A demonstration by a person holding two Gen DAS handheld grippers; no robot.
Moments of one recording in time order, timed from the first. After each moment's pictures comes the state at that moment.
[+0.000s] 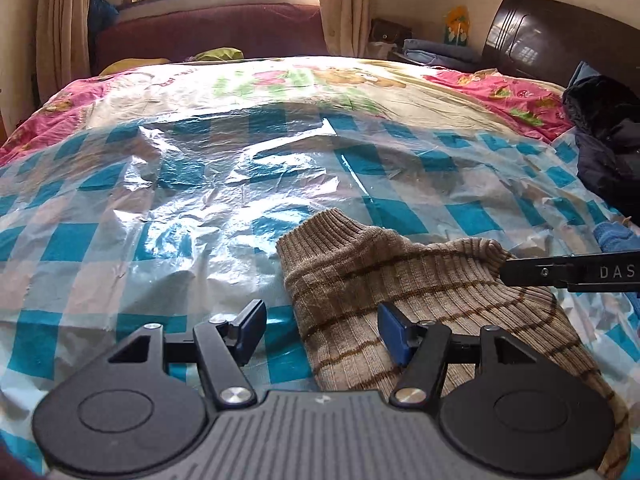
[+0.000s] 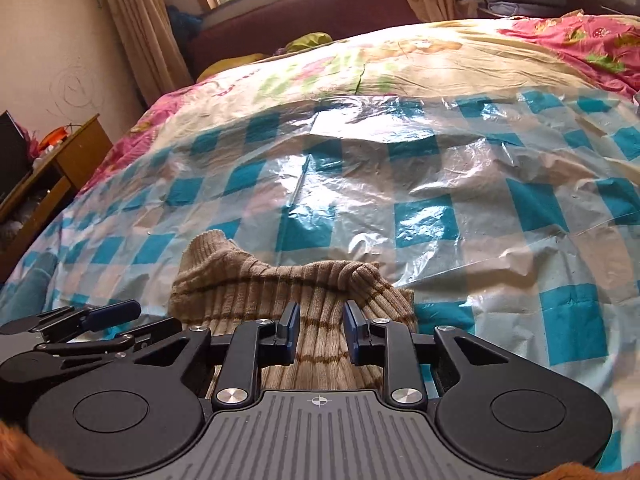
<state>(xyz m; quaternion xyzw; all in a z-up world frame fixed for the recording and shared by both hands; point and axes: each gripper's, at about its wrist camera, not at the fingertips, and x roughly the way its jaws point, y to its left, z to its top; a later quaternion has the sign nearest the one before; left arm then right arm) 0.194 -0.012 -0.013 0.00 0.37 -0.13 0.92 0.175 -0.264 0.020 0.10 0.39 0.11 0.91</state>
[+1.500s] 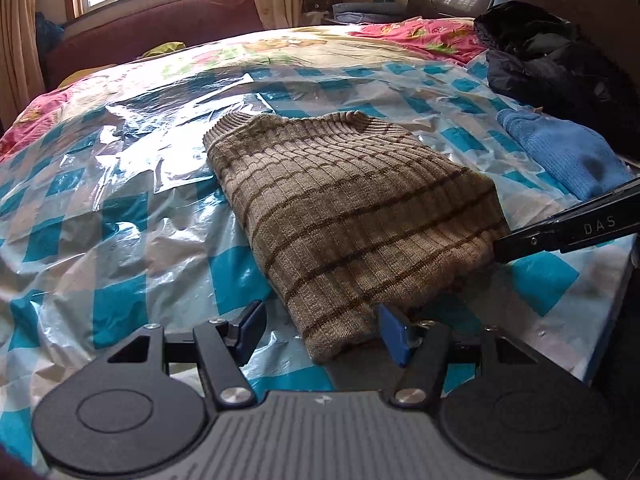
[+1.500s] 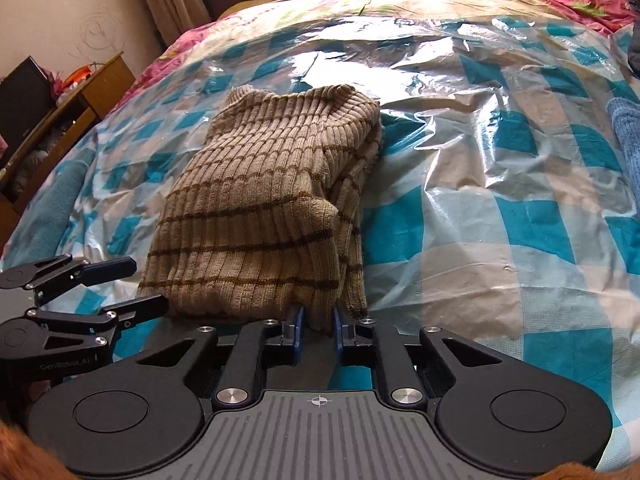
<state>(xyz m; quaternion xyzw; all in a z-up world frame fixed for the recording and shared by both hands) 0.047 -0.033 -0.021 0.07 0.39 -0.20 0.89 0.036 -0.299 0.004 0.09 0.46 0.13 0.87</state>
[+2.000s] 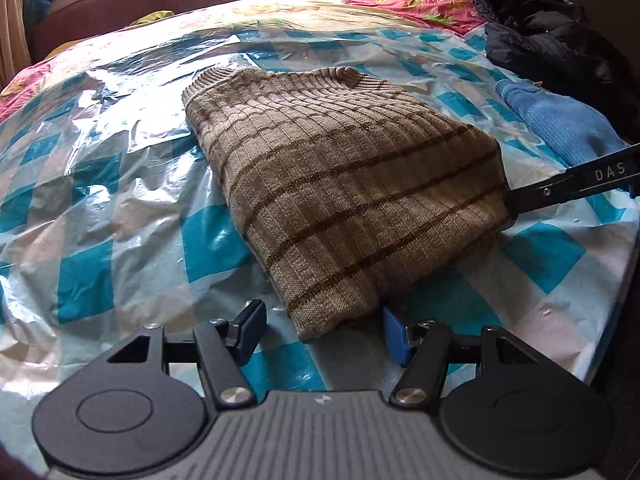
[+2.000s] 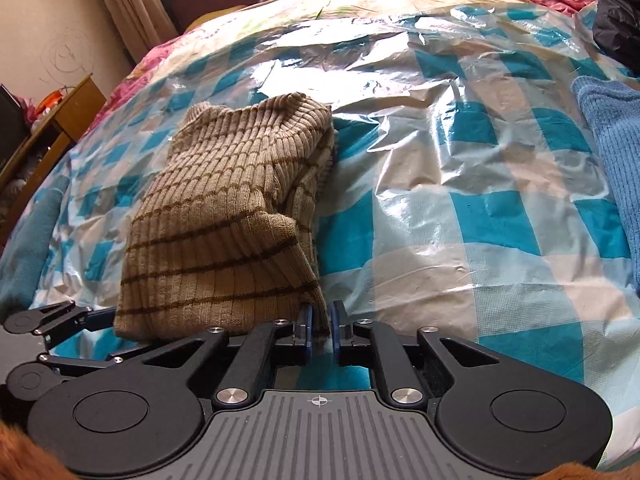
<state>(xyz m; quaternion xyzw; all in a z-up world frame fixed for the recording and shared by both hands) 0.054 -0.041 -0.046 0.07 0.44 -0.21 0.87 0.040 -0.319 0.001 0.12 0.47 0.10 0.87</state>
